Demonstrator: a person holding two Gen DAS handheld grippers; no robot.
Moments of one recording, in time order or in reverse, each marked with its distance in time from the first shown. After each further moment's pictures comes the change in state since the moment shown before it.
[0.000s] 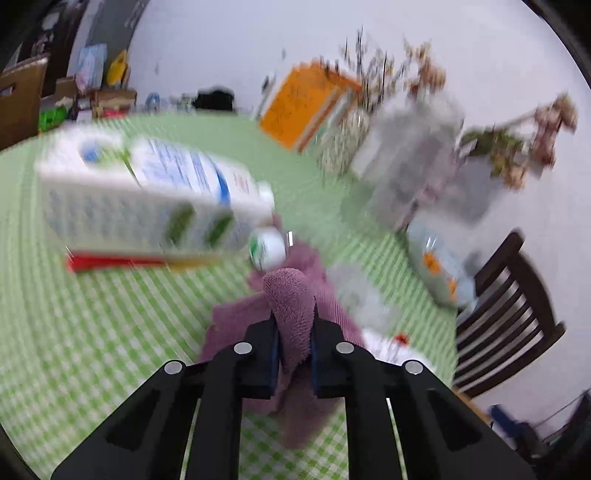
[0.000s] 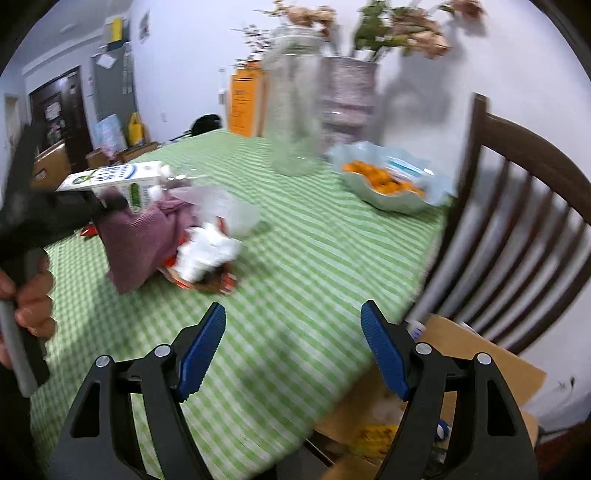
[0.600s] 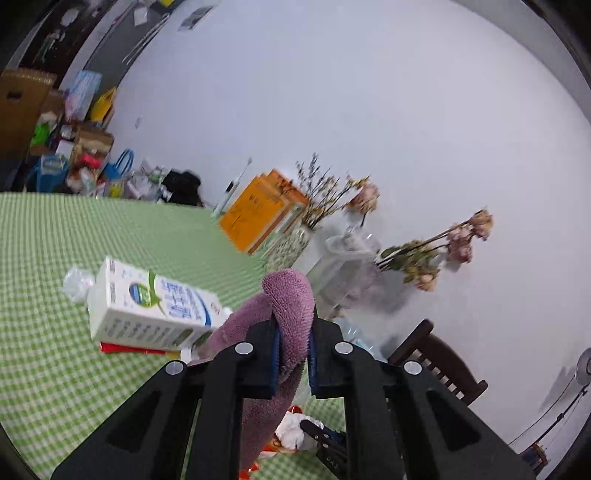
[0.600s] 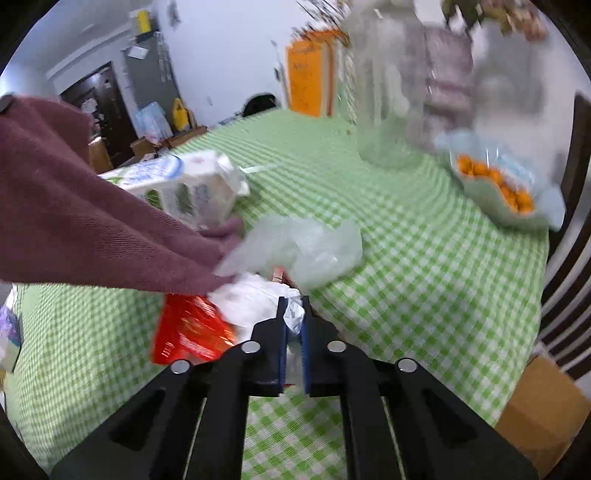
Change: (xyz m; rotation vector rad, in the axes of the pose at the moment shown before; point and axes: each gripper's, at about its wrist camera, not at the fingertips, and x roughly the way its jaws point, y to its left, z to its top) left arm -0.138 0.014 0.052 -0.074 -0.288 -0.253; right arm 0.065 0.061 0.047 -0.011 0.070 0.218
